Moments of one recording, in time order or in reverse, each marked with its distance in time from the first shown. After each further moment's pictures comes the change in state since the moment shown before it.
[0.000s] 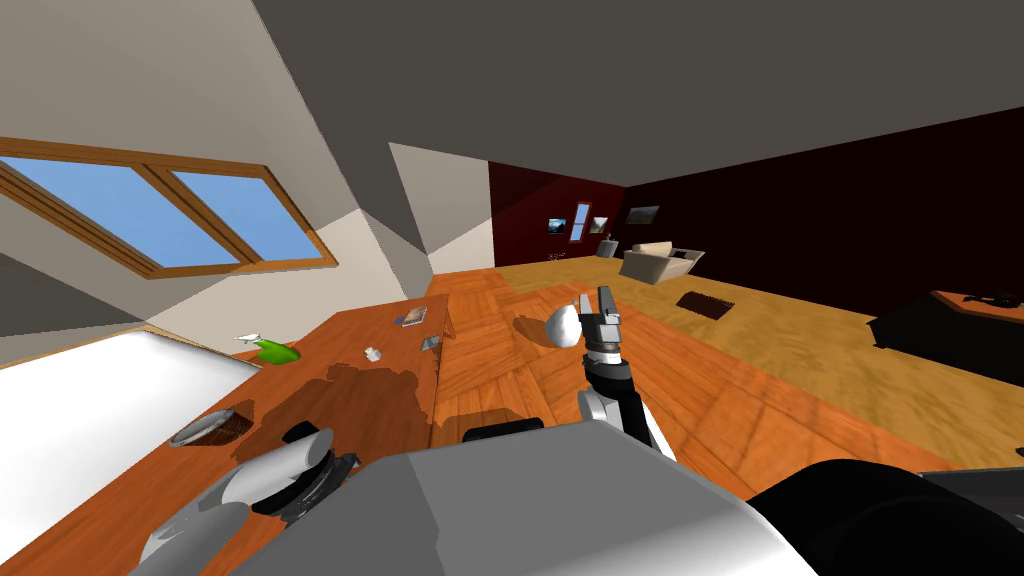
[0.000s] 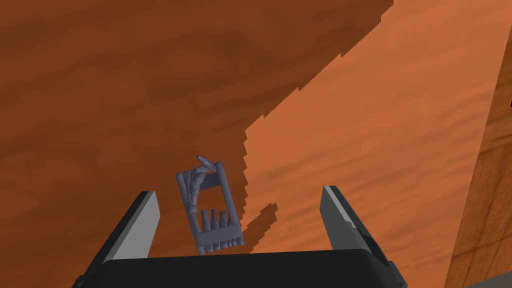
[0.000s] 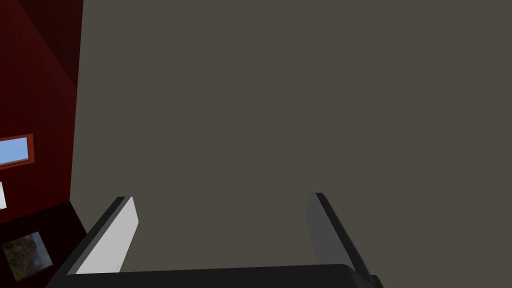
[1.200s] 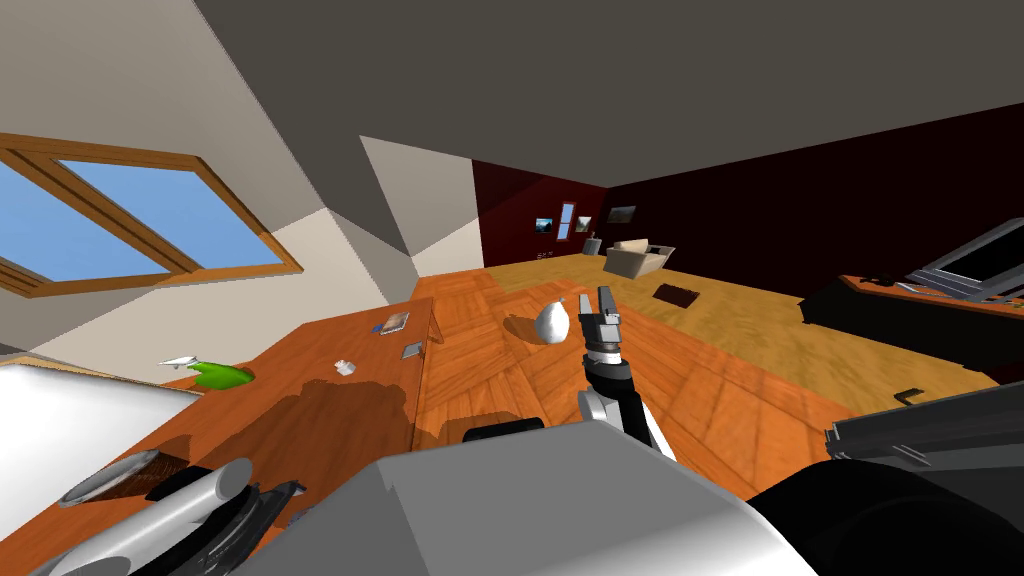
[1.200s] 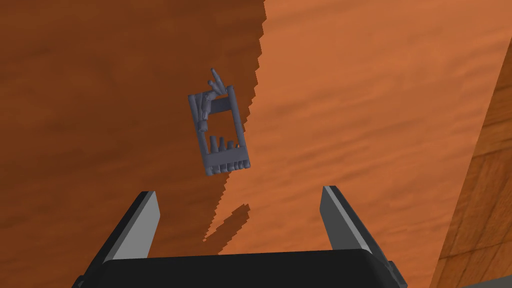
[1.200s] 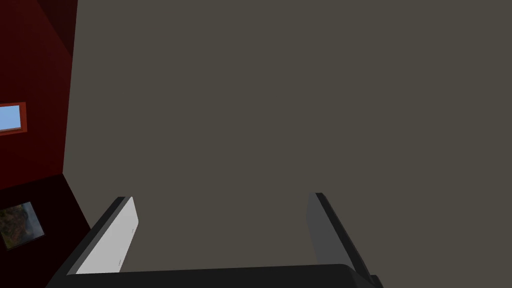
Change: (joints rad) left arm -0.007 0.139 0.065 0.282 0.229 -0.123 -0.205; right arm 0.000 0.000 0.000 0.000 0.000 0.000 0.000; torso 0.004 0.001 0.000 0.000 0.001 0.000
